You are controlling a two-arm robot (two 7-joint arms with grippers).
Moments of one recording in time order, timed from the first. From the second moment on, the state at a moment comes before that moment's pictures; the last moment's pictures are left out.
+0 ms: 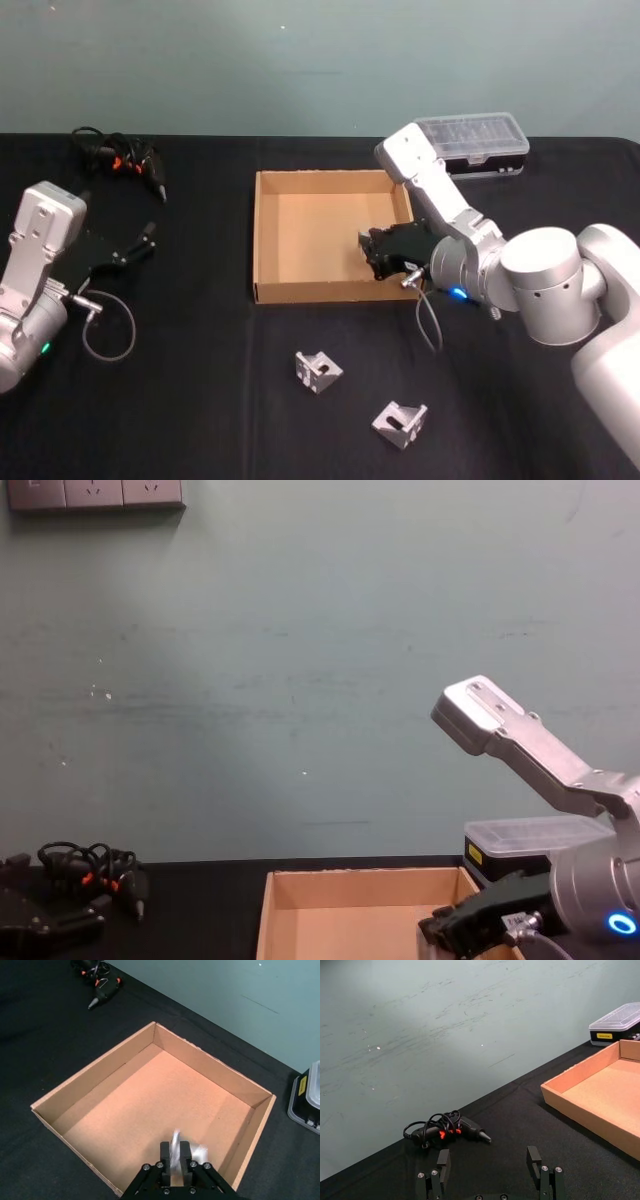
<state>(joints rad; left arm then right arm) -0.20 0.60 0.45 -1.41 -0.25 -0.12 0.03 0.44 0.28 -0.48 -1.39 0.06 0.54 0.32</state>
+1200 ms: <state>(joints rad) -0.20 0.60 0.45 -1.41 -0.25 -0.12 0.03 0.20 0.41 -0.28 -1.70 0.13 0.47 0.39</state>
